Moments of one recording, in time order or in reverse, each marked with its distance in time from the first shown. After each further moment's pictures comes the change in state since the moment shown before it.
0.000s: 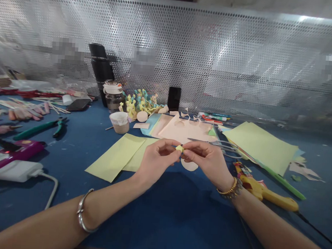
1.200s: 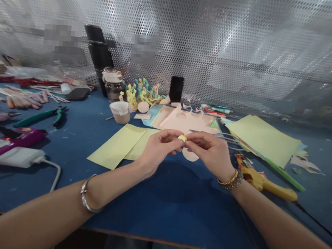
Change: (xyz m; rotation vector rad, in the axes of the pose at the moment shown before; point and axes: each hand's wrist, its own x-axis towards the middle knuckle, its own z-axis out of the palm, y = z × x) left_hand 0.005 -0.005 -0.001 -0.203 -0.063 -0.102; right_hand -0.002 0.005 0.000 -0.186 0.047 -0.204
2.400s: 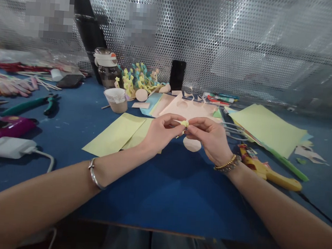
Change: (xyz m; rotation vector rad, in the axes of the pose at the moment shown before) left_hand 0.023 -0.008 0.000 0.239 0.007 0.173; right_hand 0.011 0.017 0.004 0.380 0.101 0.324
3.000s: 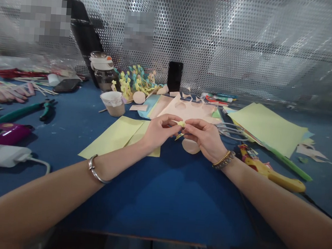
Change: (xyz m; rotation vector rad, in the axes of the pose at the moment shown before) left_hand 0.020 -0.017 -0.008 0.025 -0.066 0.017; right_hand 0.013 0.013 -0.004 0.083 0.003 0.105
